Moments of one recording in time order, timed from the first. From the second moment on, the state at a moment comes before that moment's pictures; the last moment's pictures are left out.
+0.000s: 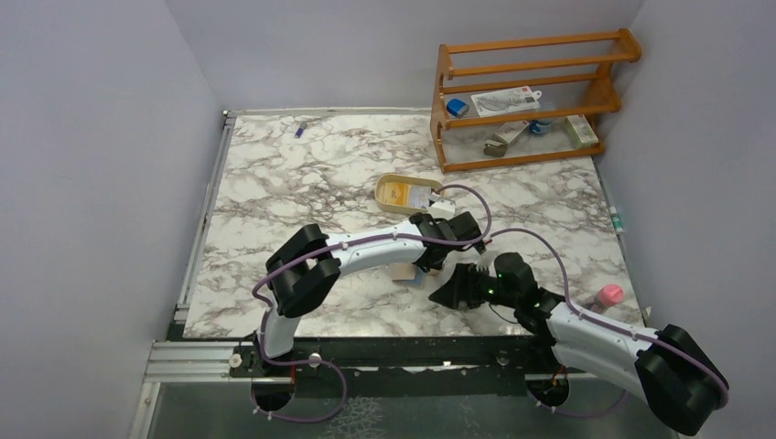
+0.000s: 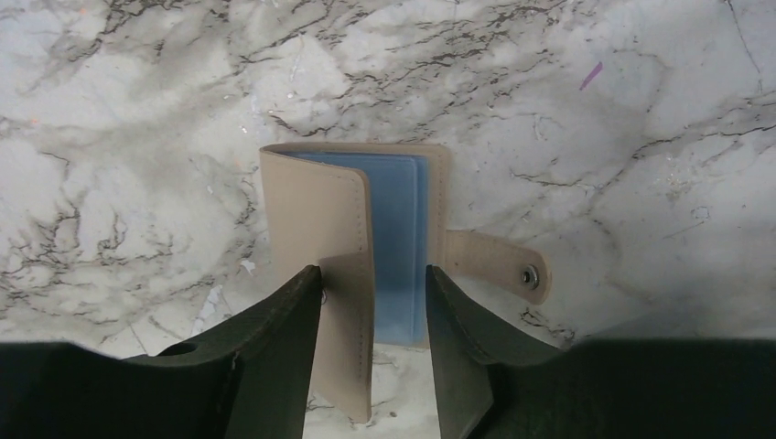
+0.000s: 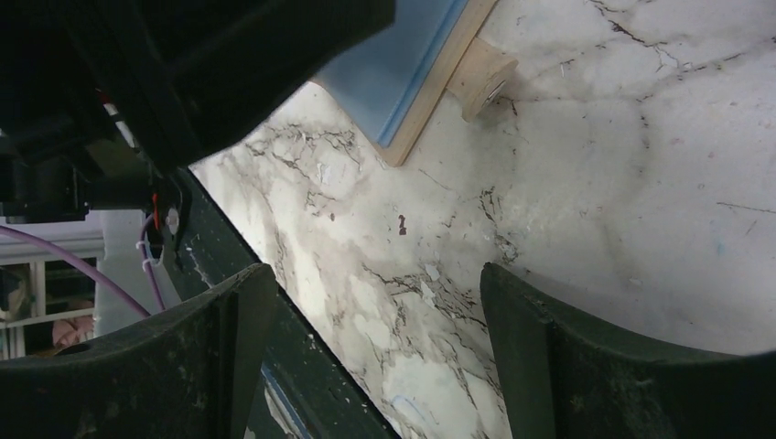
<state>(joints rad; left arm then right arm) -1.10 1.94 1.50 -0.83 -0.49 -0.77 0.67 0.90 0.10 0.28 -0.35 0.72</state>
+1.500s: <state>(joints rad) -1.03 1.71 0.97 -0.15 -0.27 -0.98 0.67 0.82 0.10 0.18 -0.36 0.72</state>
